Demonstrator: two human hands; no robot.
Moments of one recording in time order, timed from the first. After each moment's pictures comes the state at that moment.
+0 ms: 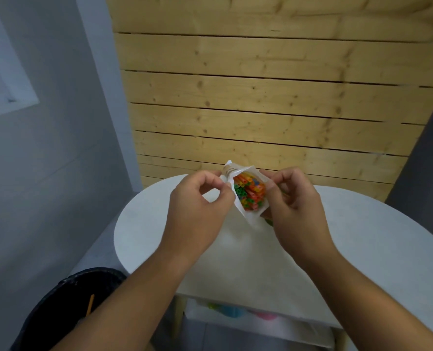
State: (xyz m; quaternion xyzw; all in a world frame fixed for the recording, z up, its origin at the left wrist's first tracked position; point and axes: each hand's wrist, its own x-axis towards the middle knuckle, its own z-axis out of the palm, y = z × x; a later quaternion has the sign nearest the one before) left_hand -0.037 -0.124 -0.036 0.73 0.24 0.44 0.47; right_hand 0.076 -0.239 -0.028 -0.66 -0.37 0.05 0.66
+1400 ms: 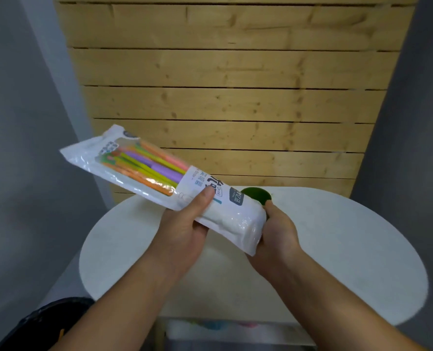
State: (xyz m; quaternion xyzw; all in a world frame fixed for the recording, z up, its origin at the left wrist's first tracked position) left_hand 0.002 -0.128 -0.045 0.43 0.09 0.32 0.84; right_hand 0.097 -0.240 -0.039 -0.38 0.08 0.43 0.81
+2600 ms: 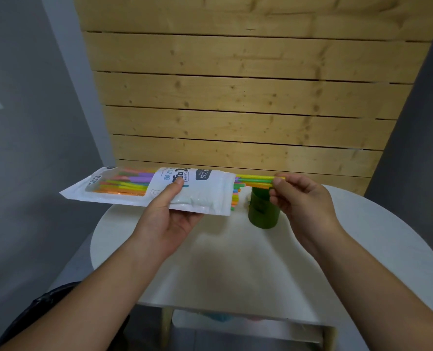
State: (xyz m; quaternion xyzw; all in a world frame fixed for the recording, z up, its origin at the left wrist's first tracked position) left_hand -0.019 -0.082 -0.056 0.28 0.20 0.32 0.88; right_hand 0.142 -0.252 -0.038 -0.58 -0.19 0.19 0.77
